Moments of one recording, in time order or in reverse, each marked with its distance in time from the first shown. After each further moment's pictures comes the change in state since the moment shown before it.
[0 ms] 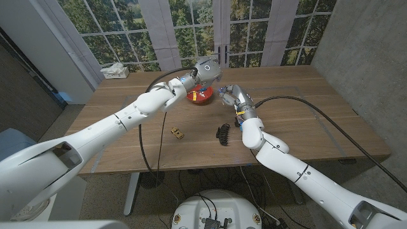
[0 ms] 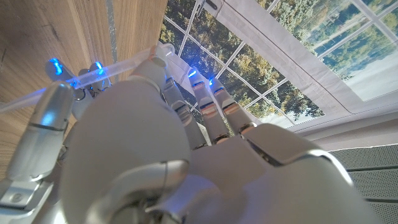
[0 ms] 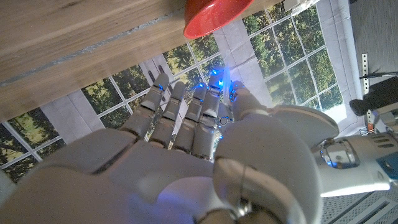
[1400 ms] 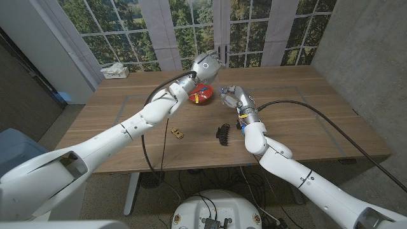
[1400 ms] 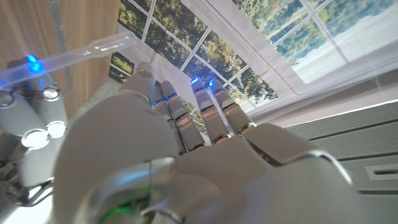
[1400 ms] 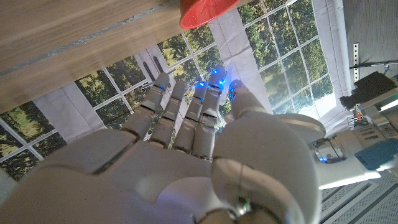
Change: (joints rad) left arm 0.090 -0.063 -0.019 0.000 0.076 0.233 0.152; left_hand -0.246 0.029 -0.017 0.043 0.001 -0.366 -0.044 -0.125 -0.026 -0.396 -0.037 -0.127 -0.068 -0.116 0.008 -0.040 -0.016 -0.026 0.018 -0.004 0.005; right arm -0.048 -0.014 0.026 0.013 -0.022 0.108 -0.045; right_hand 0.043 0.004 -0.013 0.004 0.000 0.023 0.013 0.019 0.026 0.025 -0.003 0.000 0.009 0.000 0.000 0.019 0.002 0.005 -0.005 0.015 0.005
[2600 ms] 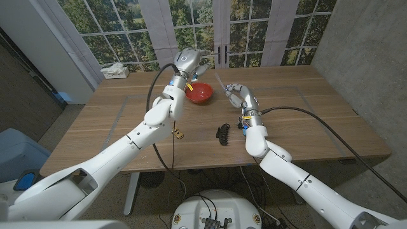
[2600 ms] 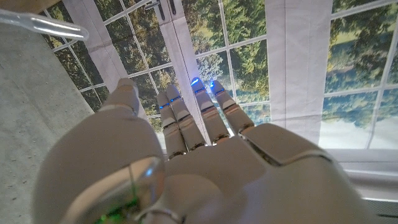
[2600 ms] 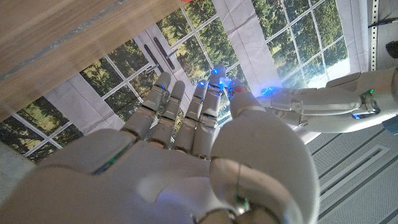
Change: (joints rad) left arm 0.150 -0.098 -0.180 -0.098 -0.519 0.177 0.018; left_hand -0.228 -0.030 -0.023 0.052 -0.012 -0.102 0.071 0.000 -0.005 -0.077 0.038 0.009 -0.018 -0.009 0.003 0.005 0.000 -0.012 0.034 0.000 0.000; right arm -0.029 0.057 0.051 0.102 0.026 0.174 -0.123; right_hand 0.033 0.009 -0.003 0.003 0.011 -0.008 0.032 0.024 0.041 0.016 -0.002 0.000 0.014 0.013 0.002 0.000 -0.009 0.005 -0.020 0.016 0.000
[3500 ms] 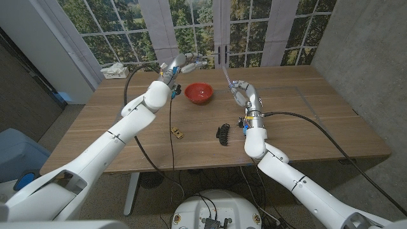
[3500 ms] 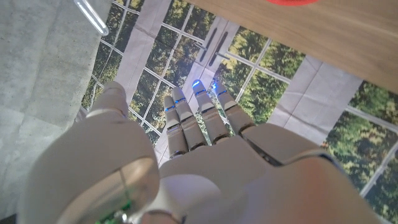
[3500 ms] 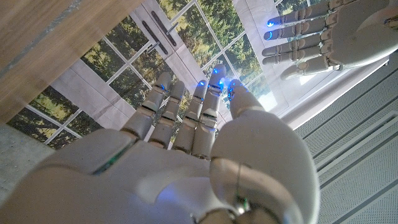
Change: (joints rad) left arm 0.030 0.027 -0.192 0.060 -0.820 -0.276 -0.177; left_hand -0.098 -0.088 -0.041 -0.030 -0.011 -0.061 0.045 0.009 -0.005 -0.030 0.050 0.014 -0.005 -0.034 0.002 0.000 -0.005 -0.039 0.017 -0.008 0.005; right arm 0.000 0.058 0.025 0.097 0.001 0.138 -0.116; right_hand 0.000 0.000 -0.003 0.003 0.006 0.000 0.000 0.013 0.024 0.000 0.000 0.000 0.009 0.000 0.000 0.000 -0.005 0.000 0.000 0.008 0.000
